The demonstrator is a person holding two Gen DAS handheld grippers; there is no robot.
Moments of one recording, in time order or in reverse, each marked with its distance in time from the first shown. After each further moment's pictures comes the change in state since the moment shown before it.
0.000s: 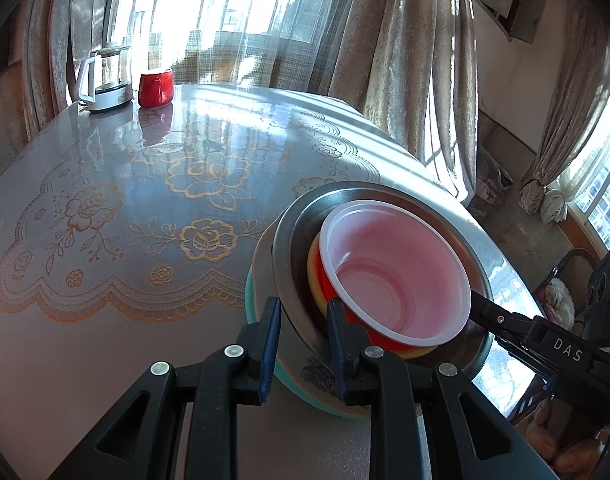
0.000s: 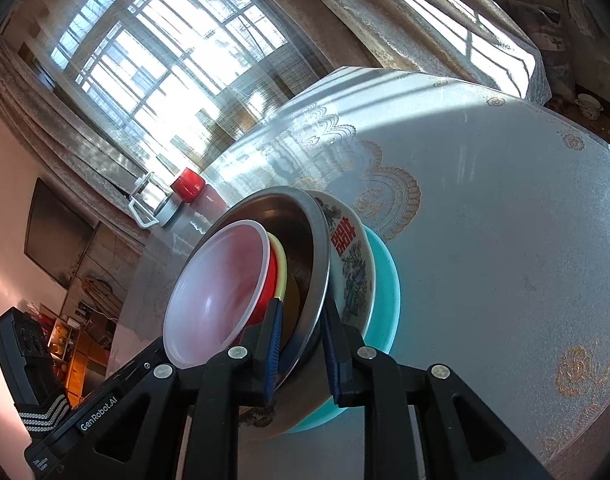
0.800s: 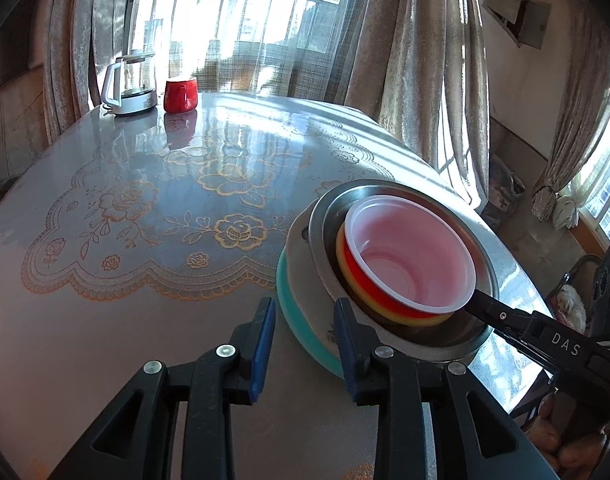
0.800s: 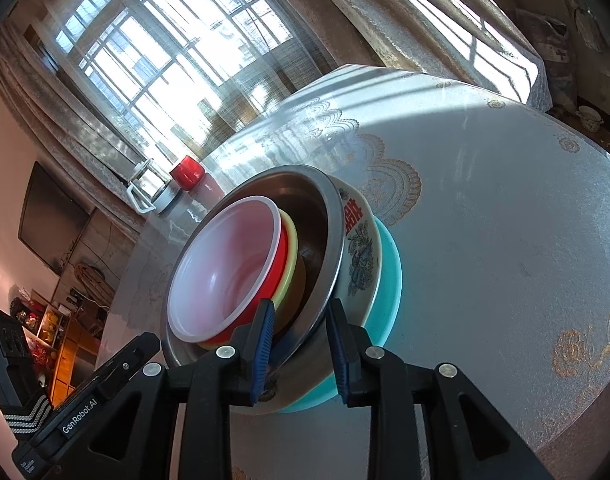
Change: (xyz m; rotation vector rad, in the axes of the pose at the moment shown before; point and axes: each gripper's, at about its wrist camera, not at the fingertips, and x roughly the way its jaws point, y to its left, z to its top) left arm -0.025 0.009 -0.018 -0.014 -0.040 0.072; right arm -0.005 0.007 -0.009 -0.052 0.016 -0.031
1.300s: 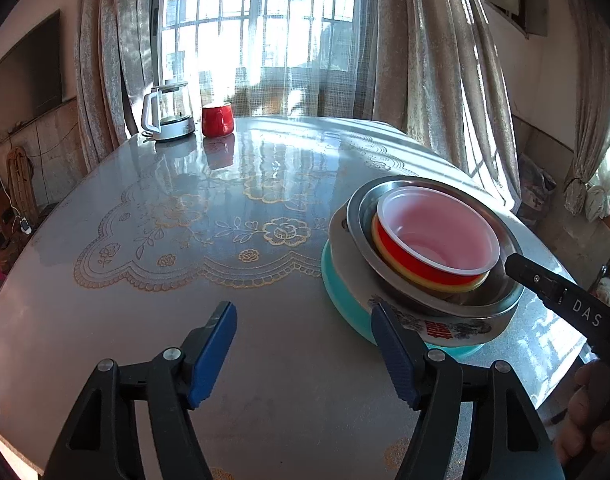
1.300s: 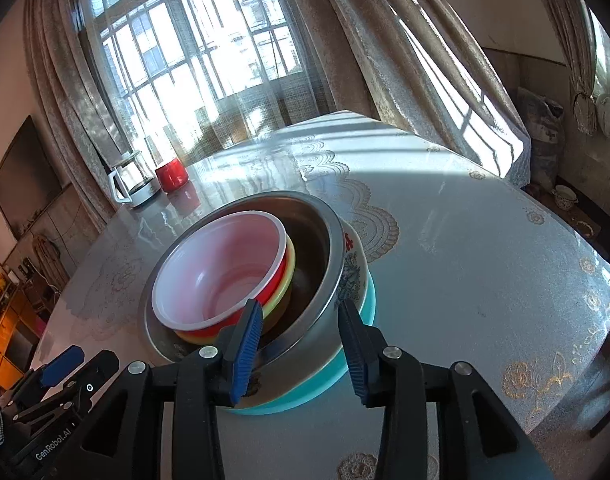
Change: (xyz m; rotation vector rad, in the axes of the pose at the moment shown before) left arm -0.023 0.004 -0.032 0.051 -0.099 0.167; right arm -0.019 0.029 -0.013 -0.210 -0.152 -0.189
